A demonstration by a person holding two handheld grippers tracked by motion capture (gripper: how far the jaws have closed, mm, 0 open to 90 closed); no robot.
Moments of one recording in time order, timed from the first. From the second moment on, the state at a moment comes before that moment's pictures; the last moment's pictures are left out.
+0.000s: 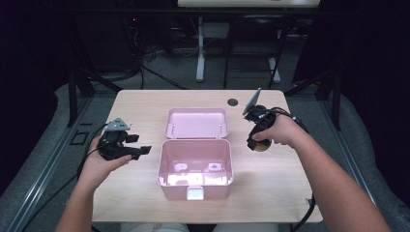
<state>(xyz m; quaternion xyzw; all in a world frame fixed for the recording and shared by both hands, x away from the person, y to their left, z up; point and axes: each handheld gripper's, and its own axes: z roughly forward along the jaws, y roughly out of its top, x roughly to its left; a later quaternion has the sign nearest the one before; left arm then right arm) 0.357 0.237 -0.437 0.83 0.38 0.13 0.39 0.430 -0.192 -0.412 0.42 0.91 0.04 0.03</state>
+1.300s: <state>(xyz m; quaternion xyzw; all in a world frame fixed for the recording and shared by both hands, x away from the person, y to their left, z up) 0.357 0.238 -0.437 0.83 0.37 0.13 0.38 0.398 -0.108 -0.395 0.14 0.99 0.04 0.01</state>
